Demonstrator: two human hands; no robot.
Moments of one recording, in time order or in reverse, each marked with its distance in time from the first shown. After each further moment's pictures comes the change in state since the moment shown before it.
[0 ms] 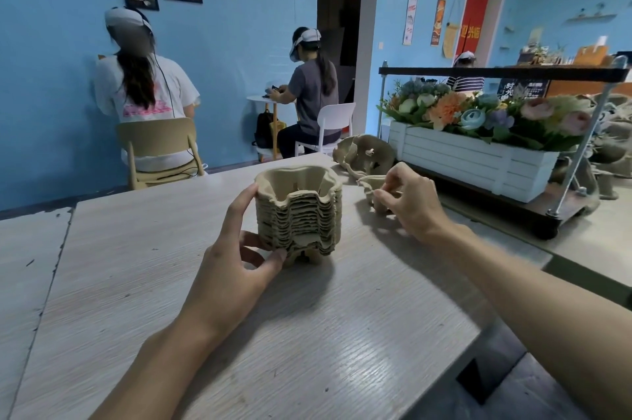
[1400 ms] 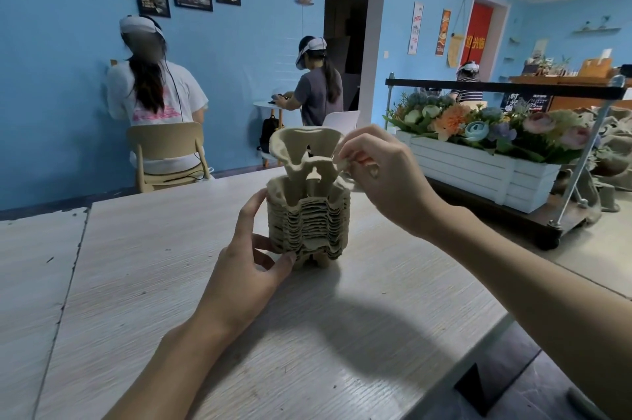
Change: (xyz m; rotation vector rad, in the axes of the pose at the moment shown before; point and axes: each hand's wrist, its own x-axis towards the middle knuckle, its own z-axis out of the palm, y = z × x) left_hand 0.000 0.001 -0.001 0.004 0.003 -0.012; right_hand -0.006 -0.115 -0.038 0.207 0.022 -0.552
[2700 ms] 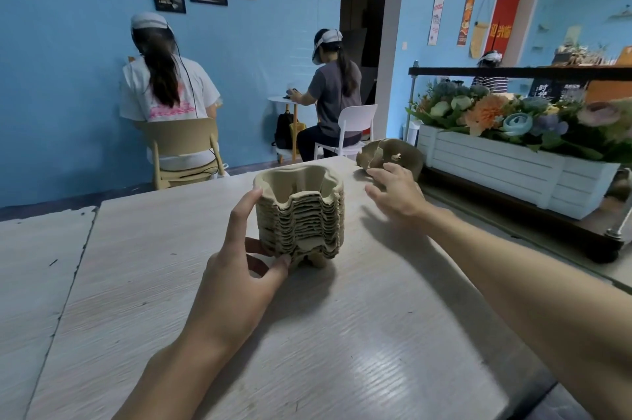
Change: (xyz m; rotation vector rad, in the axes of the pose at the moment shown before) left_hand 0.003 -0.003 -0.008 0.069 0.104 -0.017; right_hand -0.009 0.151 0.078 -0.274 -0.351 0.662
